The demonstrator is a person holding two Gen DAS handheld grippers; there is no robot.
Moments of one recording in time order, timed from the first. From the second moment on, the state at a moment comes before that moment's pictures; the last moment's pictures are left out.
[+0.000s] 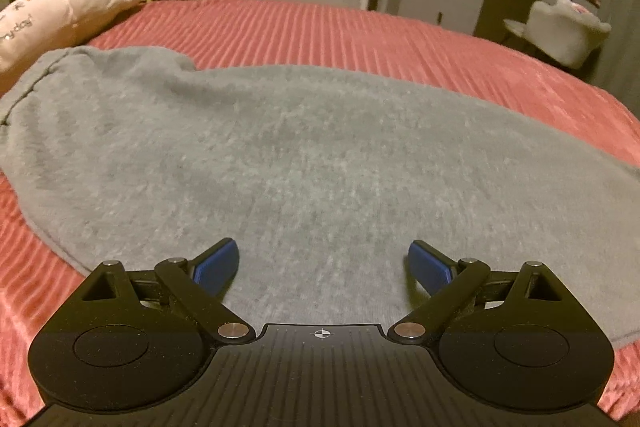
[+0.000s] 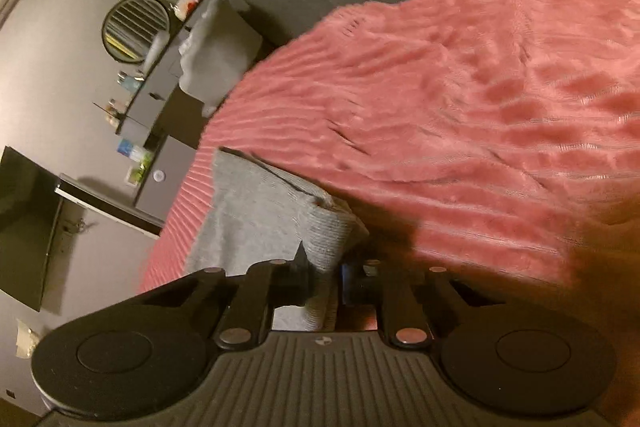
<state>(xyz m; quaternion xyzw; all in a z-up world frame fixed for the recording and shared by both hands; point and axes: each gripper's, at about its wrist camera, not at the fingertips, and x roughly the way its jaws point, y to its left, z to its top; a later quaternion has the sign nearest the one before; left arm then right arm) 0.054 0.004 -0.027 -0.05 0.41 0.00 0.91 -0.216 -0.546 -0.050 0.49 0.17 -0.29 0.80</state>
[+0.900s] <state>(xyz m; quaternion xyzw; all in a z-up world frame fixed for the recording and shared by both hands) 0.054 0.019 -0.017 -0.14 0.42 -0.12 0.89 -0.064 -0.284 -0.002 0.28 0.34 -0.02 0.90</state>
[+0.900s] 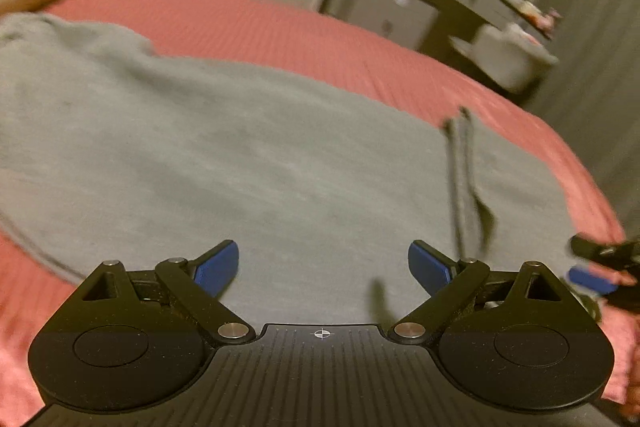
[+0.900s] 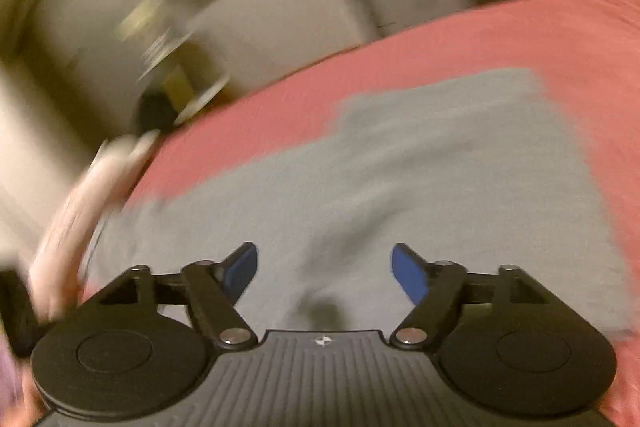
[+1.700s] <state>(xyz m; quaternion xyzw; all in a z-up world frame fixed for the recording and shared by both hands) 0.148 -0.116 -0.040 -0.20 0.54 -0.24 0.78 -0.116 -0.354 -0.049 0.48 0.25 -0.11 0.83</state>
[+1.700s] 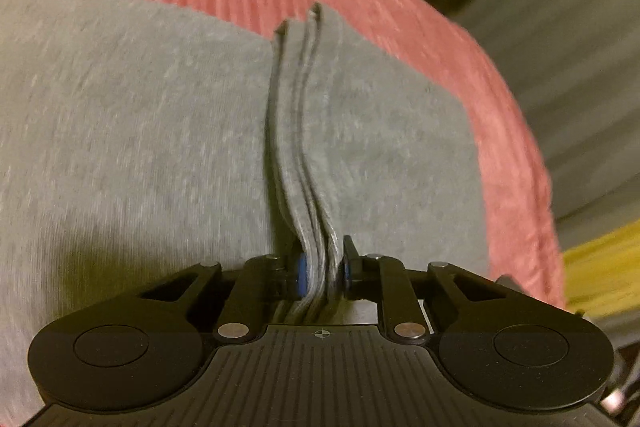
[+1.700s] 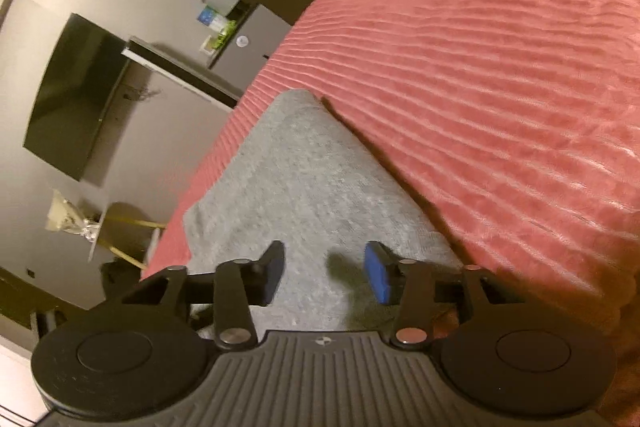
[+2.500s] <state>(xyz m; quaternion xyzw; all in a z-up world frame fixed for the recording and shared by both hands) 0.154 -0.055 -0.020 -0.15 0.49 -0.16 0.84 -0.111 -0.320 -0.020 0.41 0.28 -0.09 0.86</state>
